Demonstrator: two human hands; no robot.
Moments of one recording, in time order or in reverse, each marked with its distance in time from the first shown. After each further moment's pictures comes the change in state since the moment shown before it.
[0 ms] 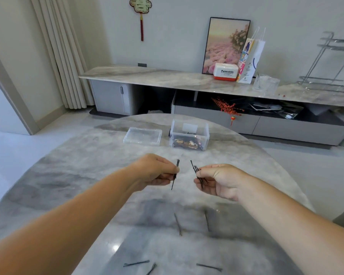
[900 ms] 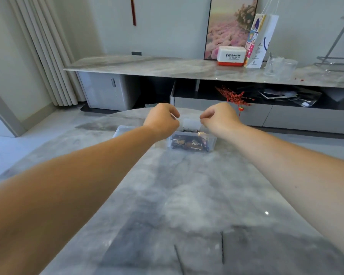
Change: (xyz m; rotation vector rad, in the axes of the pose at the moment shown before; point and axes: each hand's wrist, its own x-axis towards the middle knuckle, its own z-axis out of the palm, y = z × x) left_hand 0.164 0.076 -0.007 0.619 0.400 0.462; right_hand 0.155 -0.109 -0.007 -0.926 0.432 -0.689
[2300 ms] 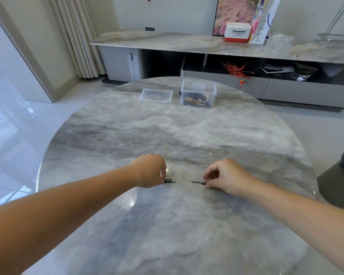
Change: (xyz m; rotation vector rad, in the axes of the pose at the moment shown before) left_hand -0.325 -0.042 -0.046 0.543 -0.616 0.047; right_hand -0.327 0.029 -0.016 -0.089 -0.563 -0.064
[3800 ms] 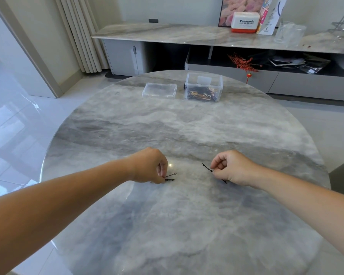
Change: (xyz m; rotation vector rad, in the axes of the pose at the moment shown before) left_hand -0.003 -0.015 -0.008 -0.177 -0.012 0.076; right_hand 0.013 0.005 -0.005 0.326 -0.039 0.150
